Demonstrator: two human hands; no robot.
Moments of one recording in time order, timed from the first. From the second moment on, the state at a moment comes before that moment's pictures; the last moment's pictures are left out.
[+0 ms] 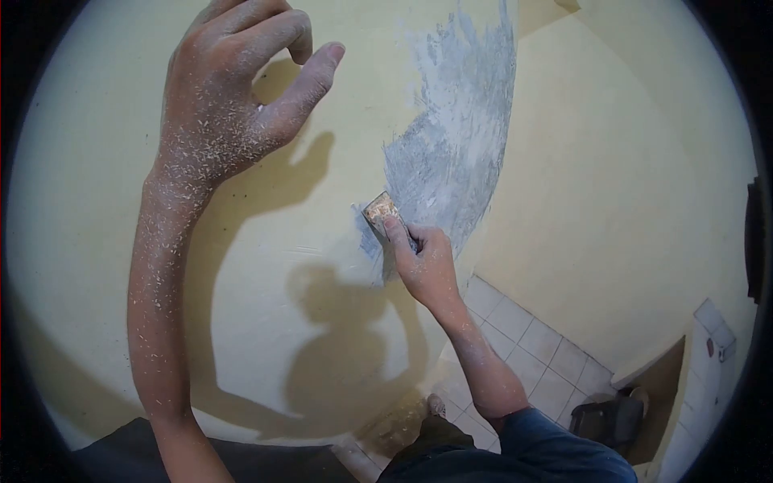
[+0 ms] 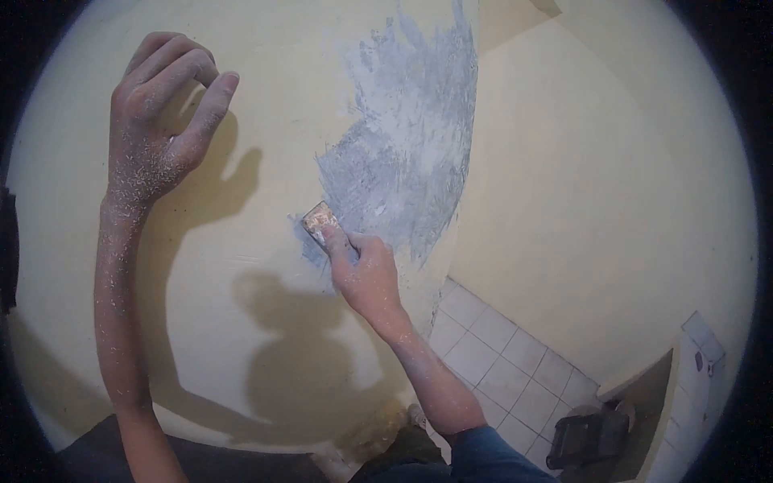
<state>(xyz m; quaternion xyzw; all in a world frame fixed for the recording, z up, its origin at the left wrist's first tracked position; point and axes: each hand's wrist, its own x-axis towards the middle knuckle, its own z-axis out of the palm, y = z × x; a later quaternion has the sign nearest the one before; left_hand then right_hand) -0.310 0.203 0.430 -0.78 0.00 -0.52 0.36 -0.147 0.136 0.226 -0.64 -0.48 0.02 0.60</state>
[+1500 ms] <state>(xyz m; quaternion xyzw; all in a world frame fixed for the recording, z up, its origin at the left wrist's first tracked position) -0.313 0.209 0.427 -0.77 0.00 -0.52 0.37 -0.150 0.140 0.235 -0.62 -0.49 0.01 0.61</state>
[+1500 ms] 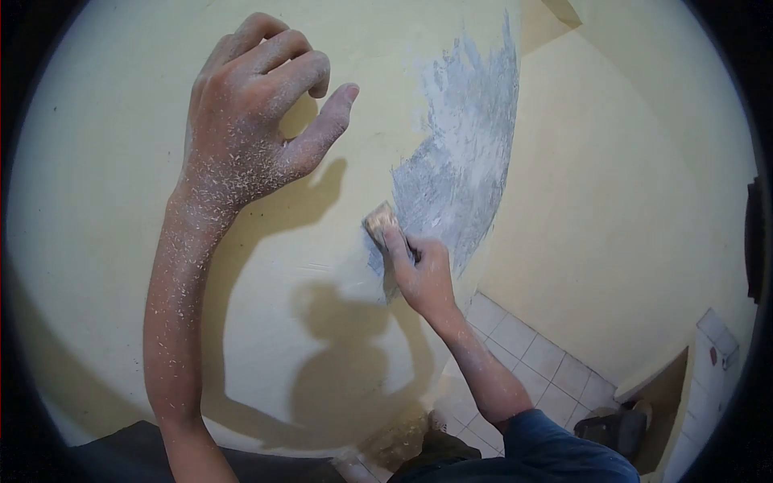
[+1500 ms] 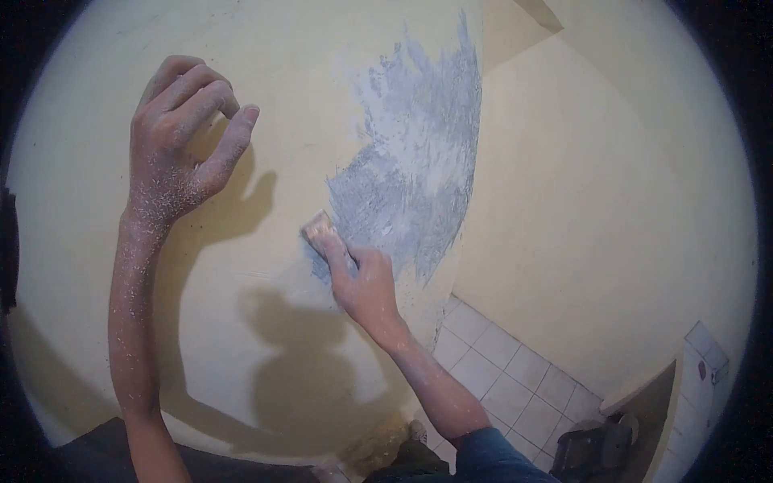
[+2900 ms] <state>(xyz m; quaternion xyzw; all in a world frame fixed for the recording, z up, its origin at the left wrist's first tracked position) -0.212 0.126 0.154 -0.48 -0.43 -0.64 -0.41 -0.097 0.063 0.102 -0.35 -0.53 0.59 0.50</state>
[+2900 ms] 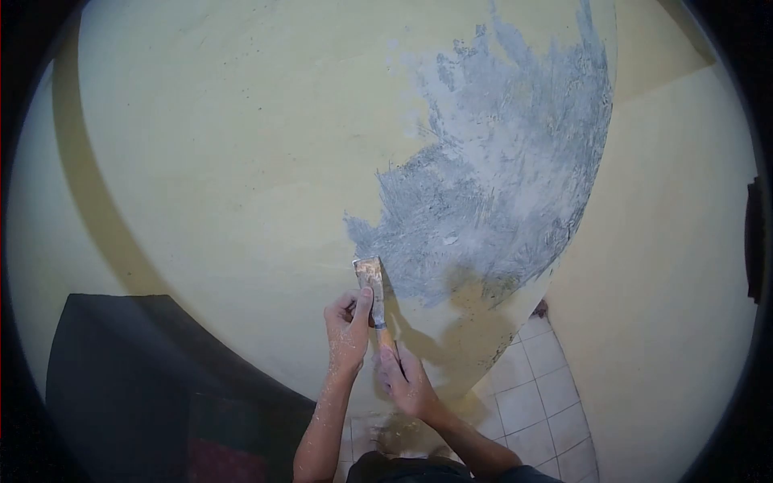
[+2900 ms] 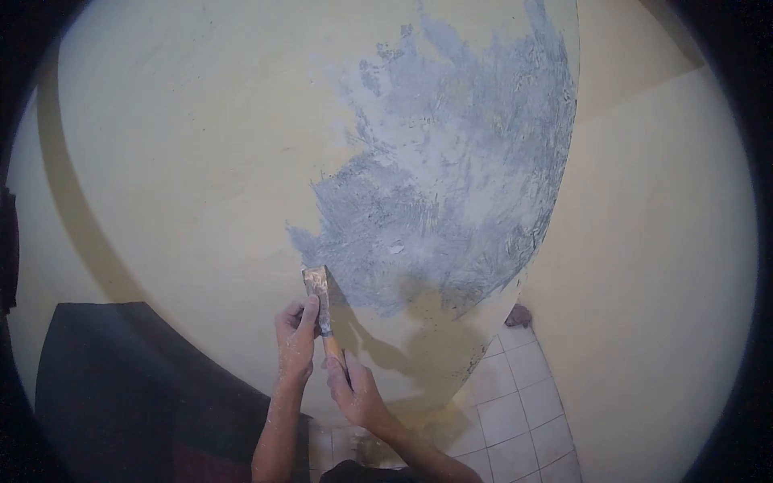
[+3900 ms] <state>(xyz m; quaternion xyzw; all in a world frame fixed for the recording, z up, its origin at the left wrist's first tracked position) -0.186 0.145 0.195 -0.50 -0.47 -0.64 -0.34 -0.109 0.083 0.143 -0.41 -0.56 0.44 0.57</state>
